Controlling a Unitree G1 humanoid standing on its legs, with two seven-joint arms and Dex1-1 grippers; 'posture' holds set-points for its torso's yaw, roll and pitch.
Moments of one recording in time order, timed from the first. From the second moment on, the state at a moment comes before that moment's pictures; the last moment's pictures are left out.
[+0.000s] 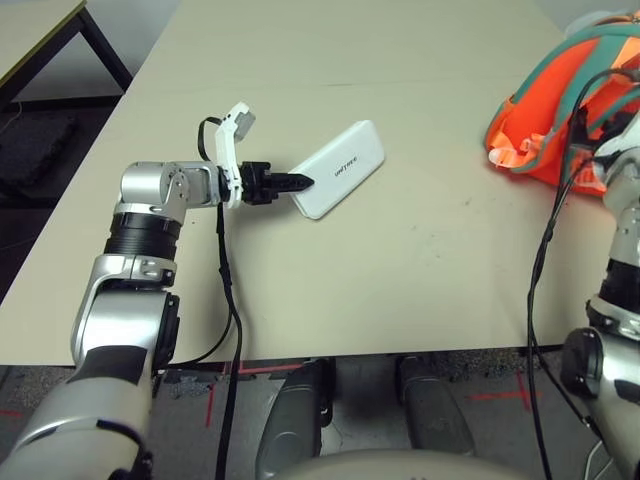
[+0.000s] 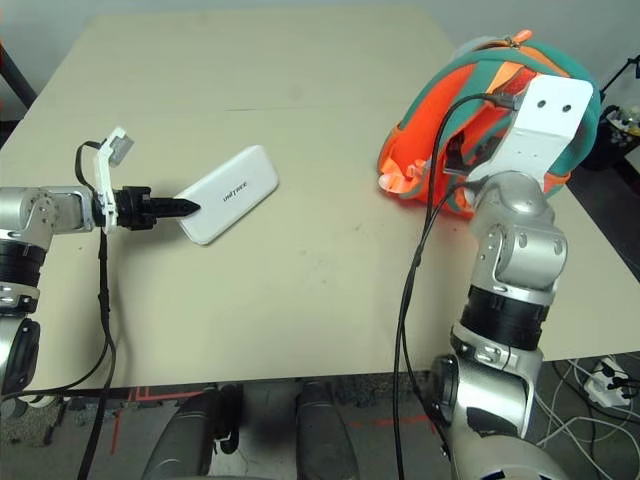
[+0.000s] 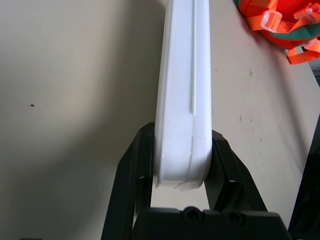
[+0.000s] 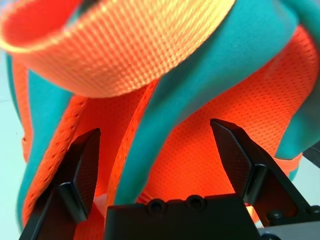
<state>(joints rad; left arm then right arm) -0.91 0.61 -0.02 0.52 -0.49 1.03 -0.90 -0.72 -0.47 -0.39 0.02 0.12 0.71 -0.02</state>
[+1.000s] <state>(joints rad) -0.83 0.60 0.05 0.39 -0.50 1.09 -0.87 -0.69 -0.48 -0.53 -0.41 0.24 1.20 0.03</state>
